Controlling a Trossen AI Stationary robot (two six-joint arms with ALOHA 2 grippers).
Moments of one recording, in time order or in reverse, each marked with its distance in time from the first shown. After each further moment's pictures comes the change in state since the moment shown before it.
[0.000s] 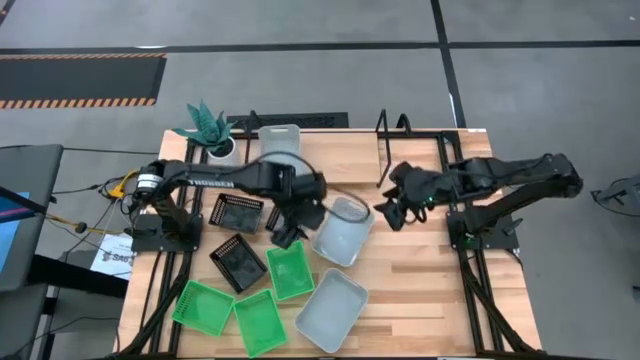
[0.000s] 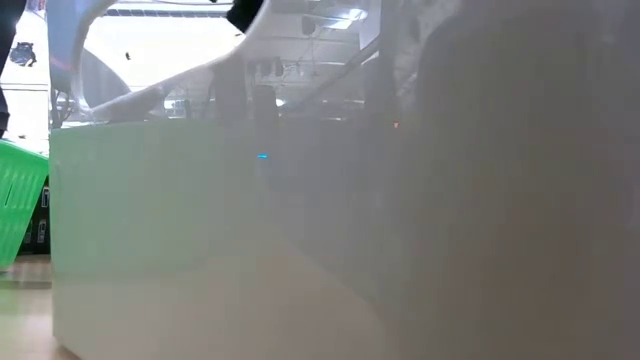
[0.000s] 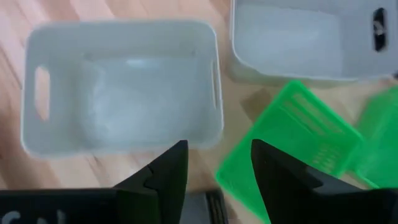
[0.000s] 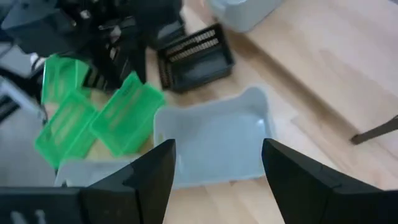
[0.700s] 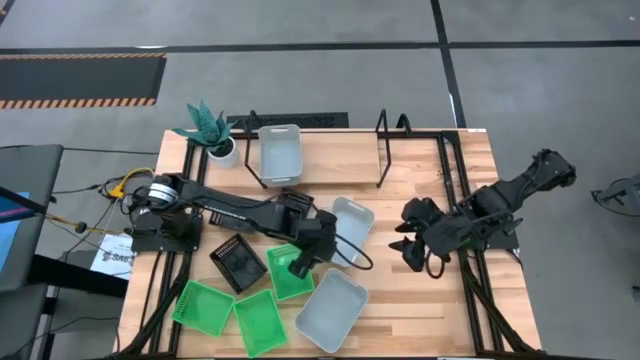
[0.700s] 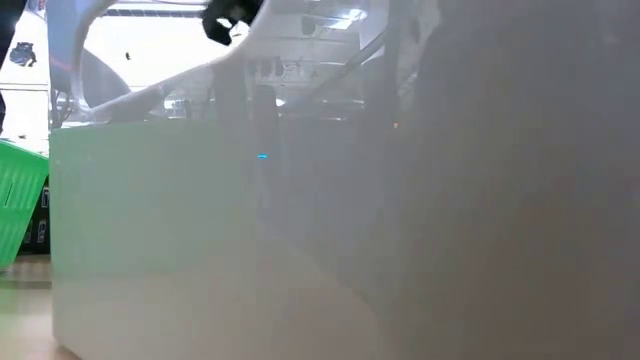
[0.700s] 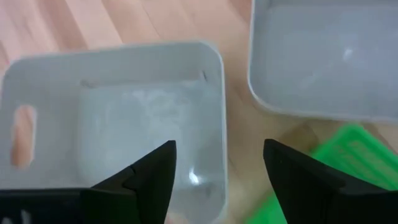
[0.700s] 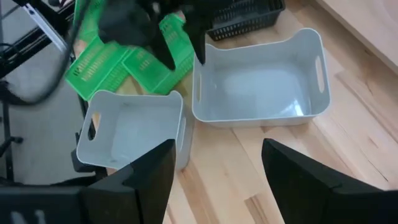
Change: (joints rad) left arm -0.176 0.119 -0.111 0.306 -0.273 -0.132; right arm 0.346 0.015 -0.003 -0.086 0.106 0.206
